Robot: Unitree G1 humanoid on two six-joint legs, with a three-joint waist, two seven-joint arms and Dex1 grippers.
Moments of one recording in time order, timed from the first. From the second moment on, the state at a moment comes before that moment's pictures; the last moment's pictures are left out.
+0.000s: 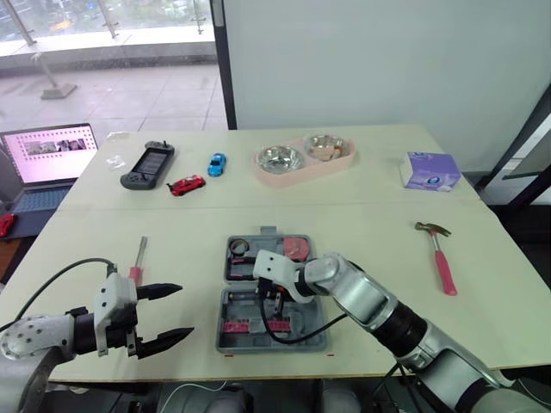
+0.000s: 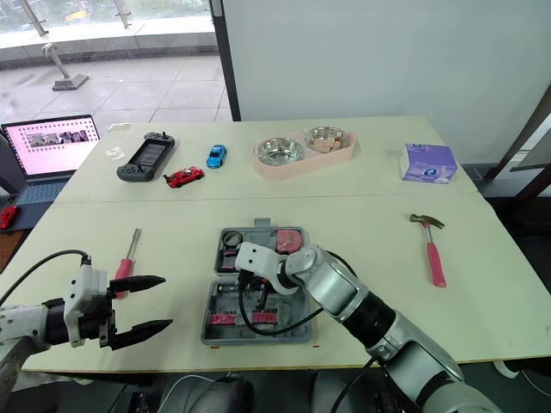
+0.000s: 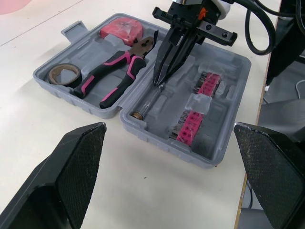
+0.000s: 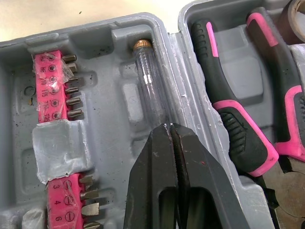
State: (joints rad) left arm 0.26 0.79 0.29 -0.26 -0.51 0.17 -1.20; right arm -0.62 -0.35 0.67 -0.03 0.00 0.81 0.82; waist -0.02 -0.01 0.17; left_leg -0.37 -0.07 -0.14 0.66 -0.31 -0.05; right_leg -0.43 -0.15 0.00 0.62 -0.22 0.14
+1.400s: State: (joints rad) left arm 0.45 0.87 0.81 0.53 -0.45 -0.10 -1.16; right arm 0.22 -0.82 -0.53 0.22 0.34 0.19 1.02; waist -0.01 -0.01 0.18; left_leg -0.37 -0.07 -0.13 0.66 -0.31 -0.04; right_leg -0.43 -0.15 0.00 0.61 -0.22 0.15
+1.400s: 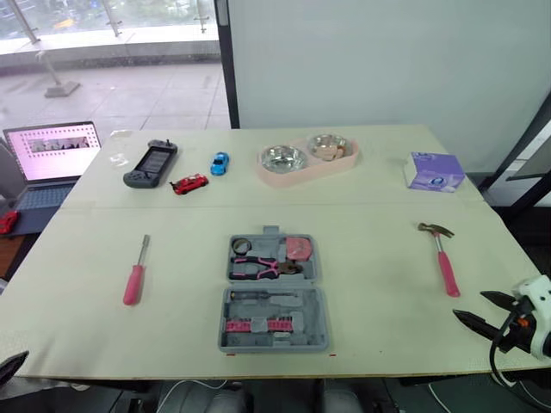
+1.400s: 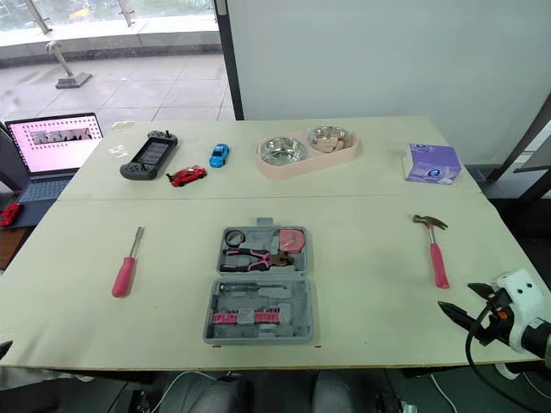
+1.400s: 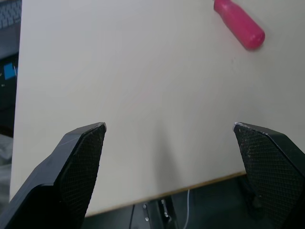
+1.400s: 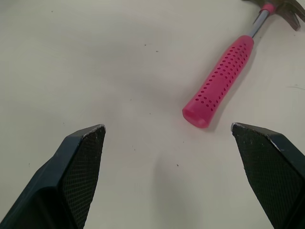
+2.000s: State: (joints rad) left arm 0.50 0.70 0.55 -0.27 -0.55 0.21 -1.04; right arm 0.09 -0.52 -0.52 -0.24 0.31 0.71 0.31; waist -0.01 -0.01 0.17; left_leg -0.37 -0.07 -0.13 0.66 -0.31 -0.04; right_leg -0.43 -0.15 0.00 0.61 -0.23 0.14
